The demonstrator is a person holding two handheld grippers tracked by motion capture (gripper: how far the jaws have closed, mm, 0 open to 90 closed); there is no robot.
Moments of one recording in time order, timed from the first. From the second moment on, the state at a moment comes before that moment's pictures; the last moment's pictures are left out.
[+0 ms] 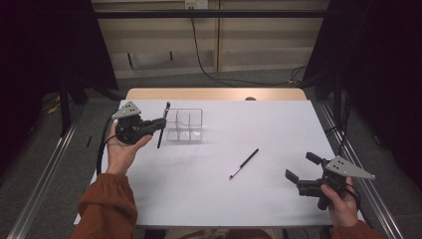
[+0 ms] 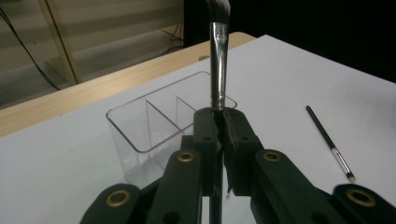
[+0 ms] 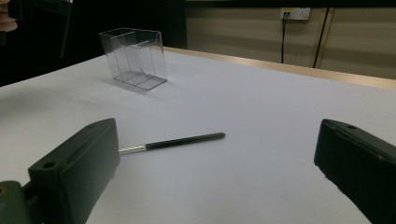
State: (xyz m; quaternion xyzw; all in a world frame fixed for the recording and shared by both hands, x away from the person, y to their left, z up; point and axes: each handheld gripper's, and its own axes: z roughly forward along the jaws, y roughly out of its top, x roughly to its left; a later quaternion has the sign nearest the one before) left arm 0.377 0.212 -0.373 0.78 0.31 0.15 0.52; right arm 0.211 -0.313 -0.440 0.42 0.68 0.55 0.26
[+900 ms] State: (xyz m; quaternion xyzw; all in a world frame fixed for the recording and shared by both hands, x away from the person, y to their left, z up) left arm 0.388 0.196 -0.348 0.75 0.30 0.18 0.56; right arm 0.211 -0.313 -0.440 0.42 0.68 0.55 0.26
